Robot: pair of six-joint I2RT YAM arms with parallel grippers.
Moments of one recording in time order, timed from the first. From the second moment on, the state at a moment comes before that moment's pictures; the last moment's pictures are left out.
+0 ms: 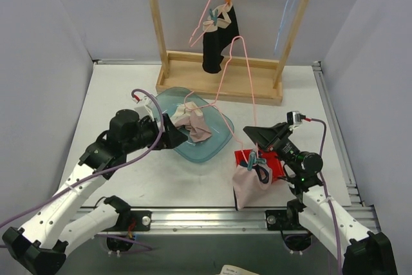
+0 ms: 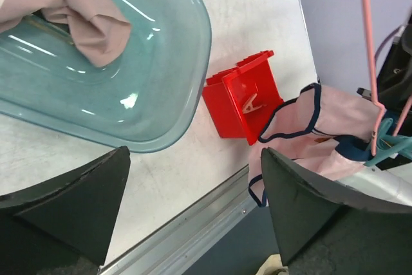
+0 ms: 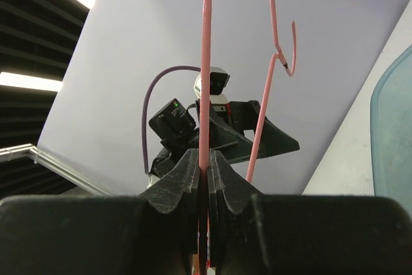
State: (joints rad) left arm -0.57 0.86 0.89 -0.49 0.24 -0.69; right arm 0.34 0.71 0.14 1.04 -0.48 1.53
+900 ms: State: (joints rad) left arm -0.48 0.91 0.63 0.16 0.41 -1.06; right arm 0.34 0.75 0.15 1.04 -0.48 1.56
